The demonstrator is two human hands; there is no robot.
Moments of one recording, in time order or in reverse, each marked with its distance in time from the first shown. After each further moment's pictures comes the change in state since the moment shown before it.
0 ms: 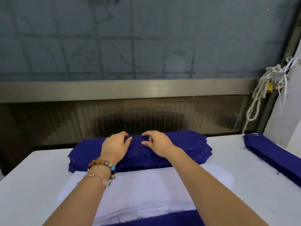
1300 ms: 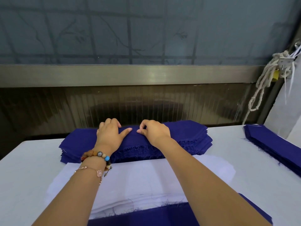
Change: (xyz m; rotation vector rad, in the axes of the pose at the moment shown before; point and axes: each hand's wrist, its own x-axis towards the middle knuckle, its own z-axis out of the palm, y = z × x) left_hand 0.008 -0.010 0.019 -0.097 0.043 -0.100; right_hand 0.018 0.004 0.015 -0.078 0.064 0.119
